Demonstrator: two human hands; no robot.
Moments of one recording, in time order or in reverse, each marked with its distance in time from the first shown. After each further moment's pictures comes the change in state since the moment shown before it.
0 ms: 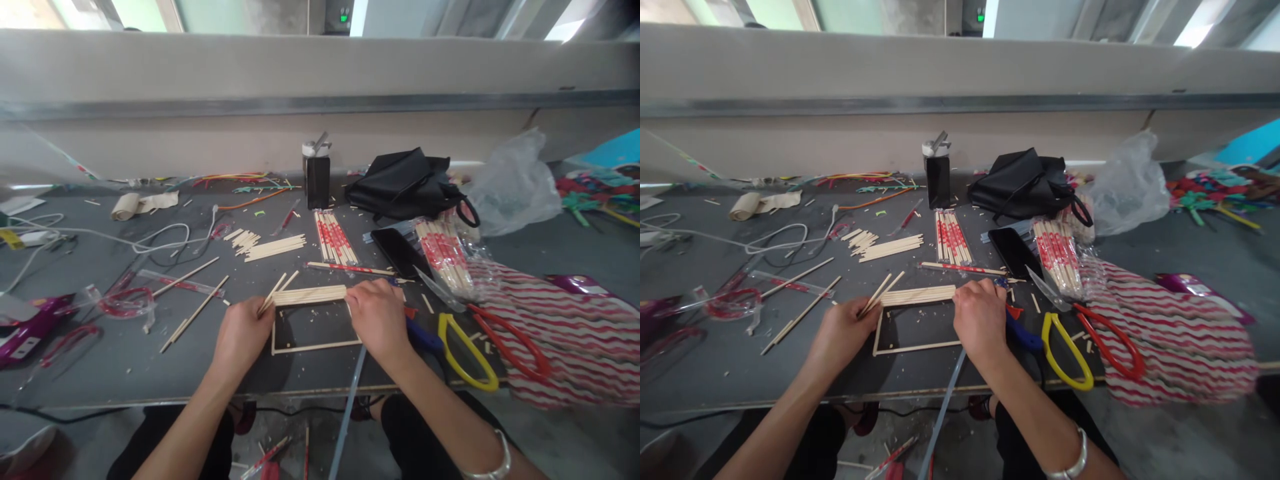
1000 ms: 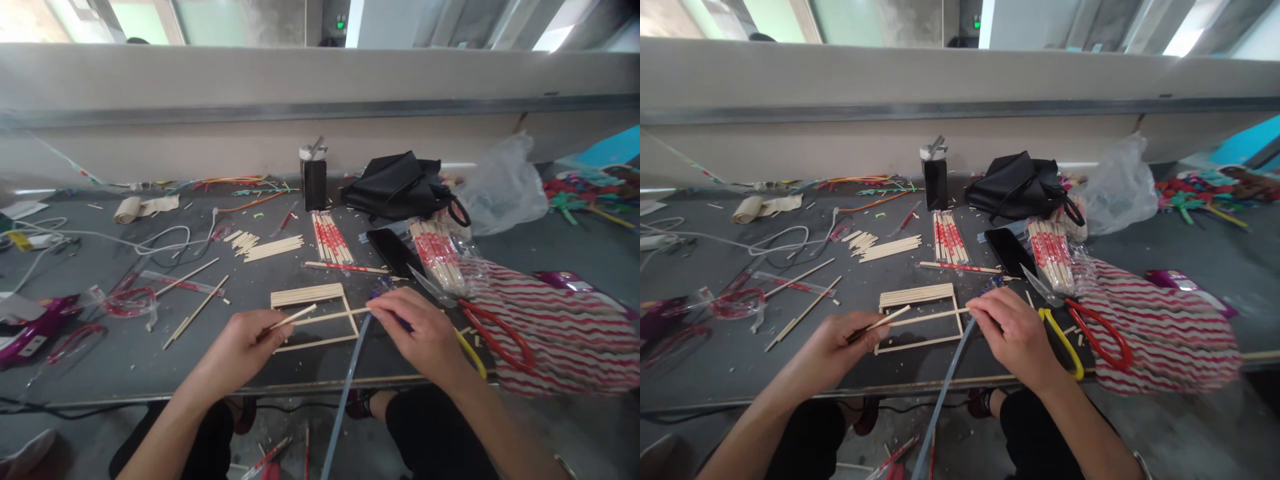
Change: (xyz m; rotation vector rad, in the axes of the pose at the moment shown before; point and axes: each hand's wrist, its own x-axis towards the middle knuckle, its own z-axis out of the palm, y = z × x) left_hand -0.028 0.011 -0.030 -0.197 -0.307 0.455; right_hand -0.032 0.045 -0.038 0.504 0.247 -0.335
